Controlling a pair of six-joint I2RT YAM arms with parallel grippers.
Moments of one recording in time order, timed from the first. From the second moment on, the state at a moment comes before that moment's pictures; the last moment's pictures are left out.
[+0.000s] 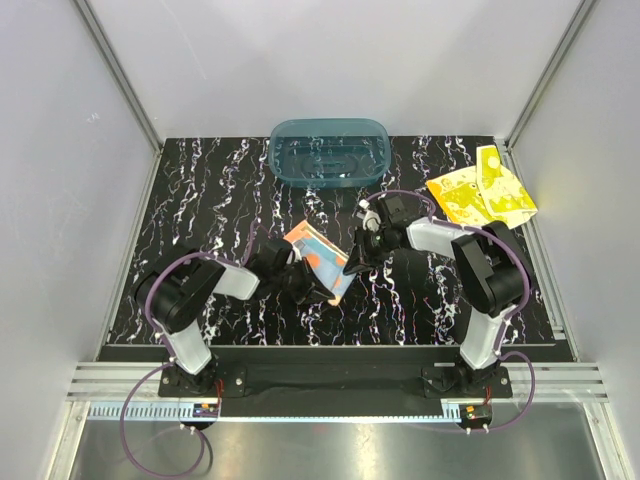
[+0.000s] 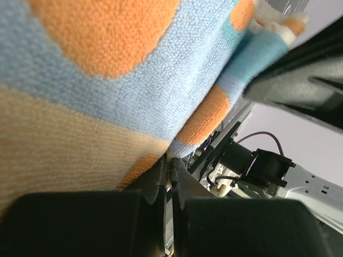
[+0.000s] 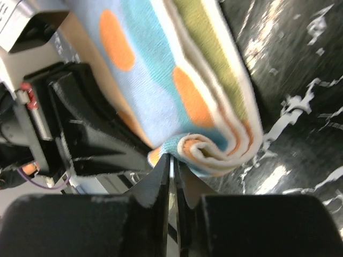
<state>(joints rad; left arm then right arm) -0.60 1.74 0.57 0.40 0.60 -1.18 0.46 1.84 1.04 -0.27 -0.66 0.48</state>
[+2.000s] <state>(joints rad) -1.07 1.77 1.14 -0.48 -0.31 -0.58 0.46 1.89 1.04 -0.23 -0.60 0.53</state>
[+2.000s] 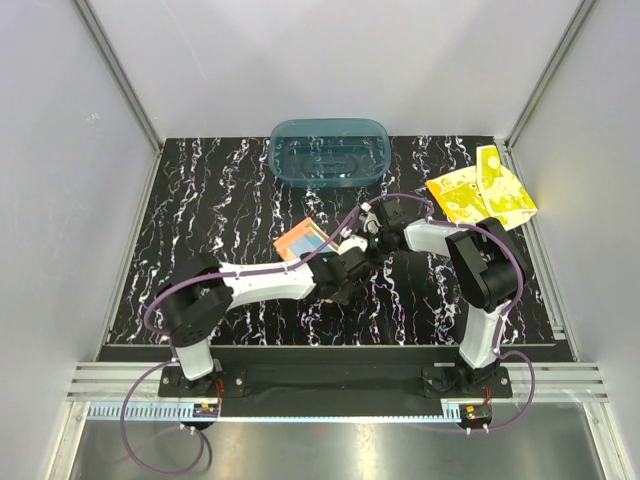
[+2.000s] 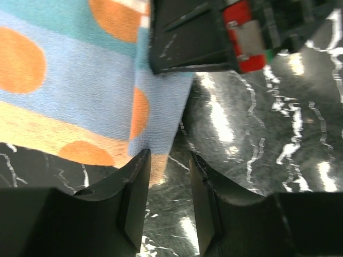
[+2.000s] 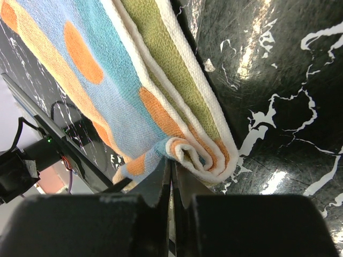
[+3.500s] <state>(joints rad) -1.03 1.84 1.14 -0.48 -0.29 -0.43 0.46 1.98 1.17 -0.35 -0.62 0.47</state>
